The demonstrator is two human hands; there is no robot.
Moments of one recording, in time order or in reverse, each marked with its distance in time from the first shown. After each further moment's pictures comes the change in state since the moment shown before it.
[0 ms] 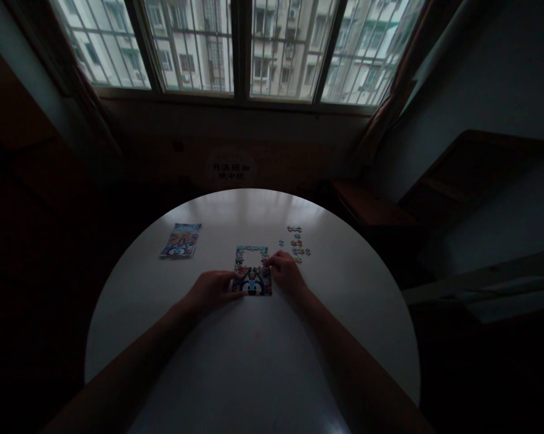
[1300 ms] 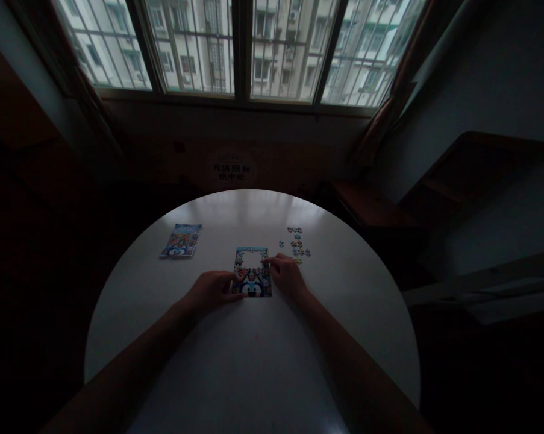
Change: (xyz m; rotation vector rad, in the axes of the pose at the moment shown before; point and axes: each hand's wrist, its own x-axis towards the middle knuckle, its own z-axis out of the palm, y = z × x) left_hand 0.000 0.000 -0.003 -0.014 -0.030 -0.003; right_hand -0.001 -0.010 -0.005 -0.096 -0.065 0.062
